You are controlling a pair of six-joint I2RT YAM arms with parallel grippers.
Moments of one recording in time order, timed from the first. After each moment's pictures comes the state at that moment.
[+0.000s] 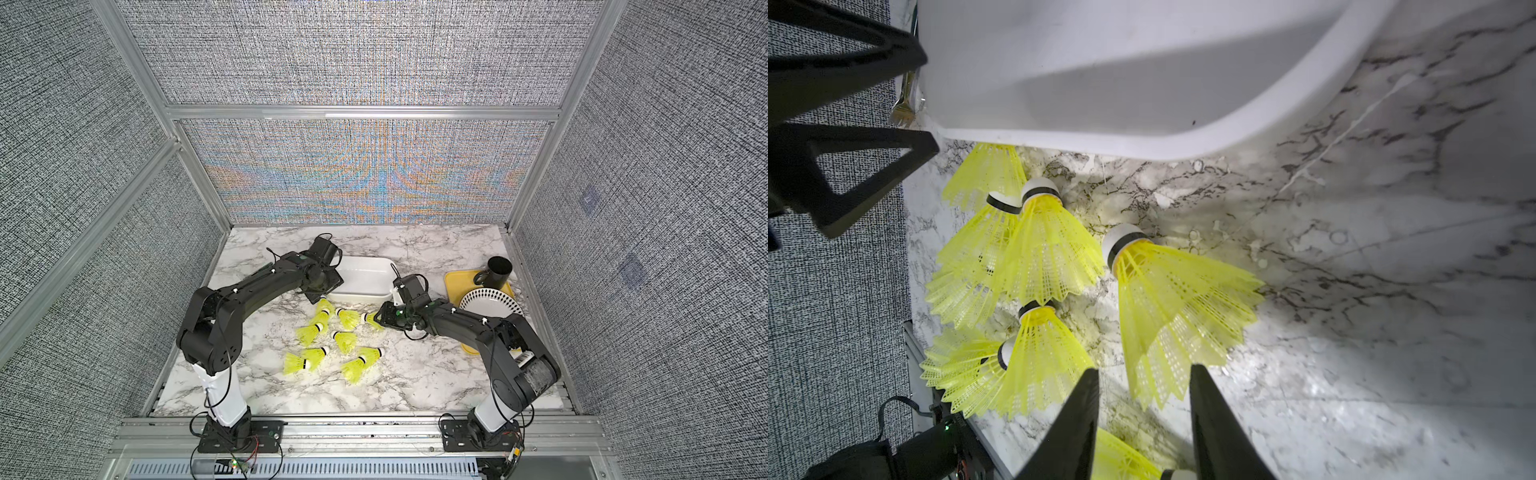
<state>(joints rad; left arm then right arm) -0.53 1.87 1.42 -0.73 -0.08 -1.07 0.57 1.61 0.84 -0.13 -0.37 0.70</state>
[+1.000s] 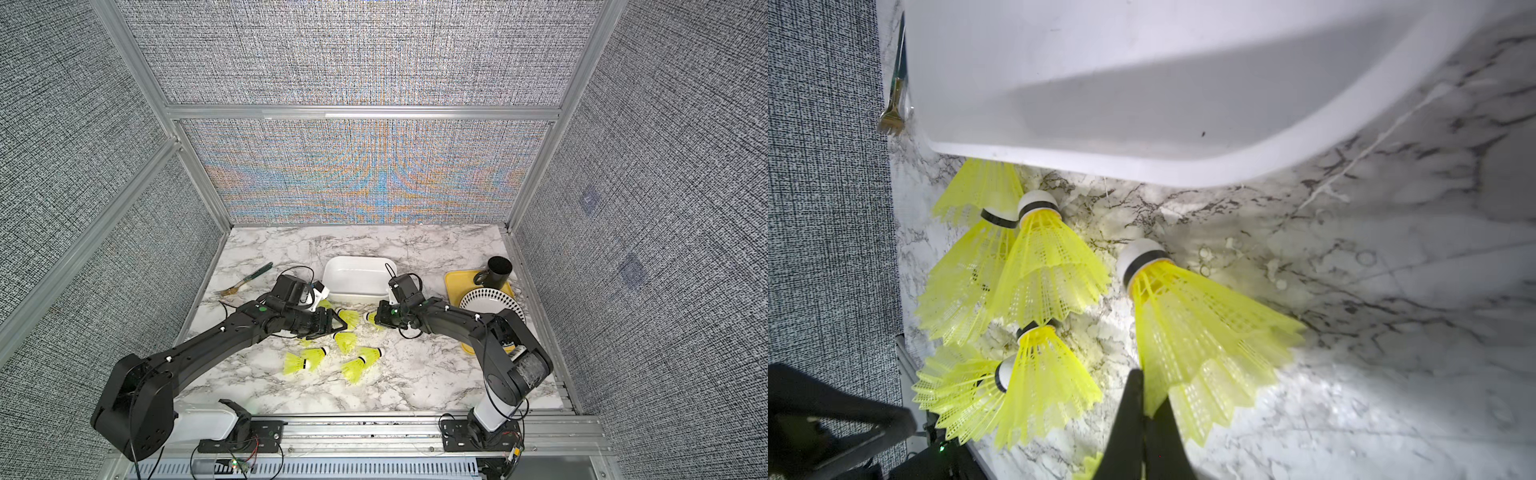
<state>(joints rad) -0.54 1.34 0.81 -0.43 0.60 -0.61 0.60 1.63 0.88 -0.14 -0.32 0.73</state>
